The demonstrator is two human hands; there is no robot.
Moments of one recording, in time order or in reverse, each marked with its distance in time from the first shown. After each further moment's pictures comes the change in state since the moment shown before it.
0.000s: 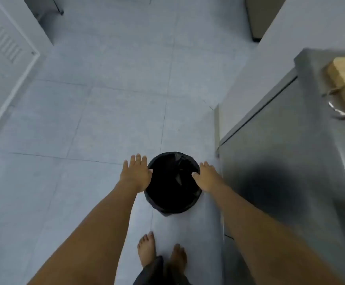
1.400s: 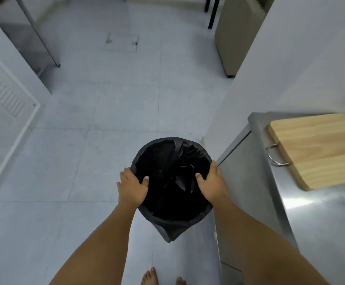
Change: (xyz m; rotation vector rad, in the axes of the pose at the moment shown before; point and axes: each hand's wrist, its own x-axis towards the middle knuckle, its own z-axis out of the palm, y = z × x) left_hand -0.041 0.031 -0.146 -0.676 0.366 -0.174; right_hand -0.081 -0.050 -0.147 0.347 0.435 0.110
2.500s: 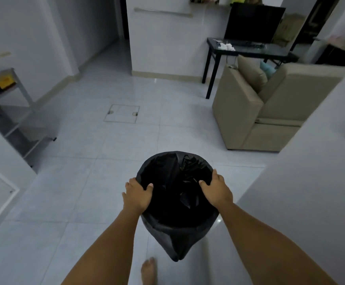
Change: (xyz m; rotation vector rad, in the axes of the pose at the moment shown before) left_hand 0.360 0.345 -0.068 -0.119 0.053 0.064; right_hand 0.407 -0.224 -0.231 -0.028 0.093 -0.106
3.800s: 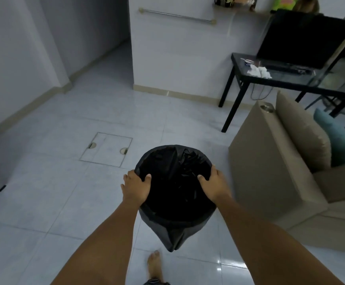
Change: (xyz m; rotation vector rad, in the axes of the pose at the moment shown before) left_hand 0.696 0.404 0.092 -0.070 0.109 -0.098; right_hand 0.794 -0.211 -0.133 0.036 -0.076 -0.103
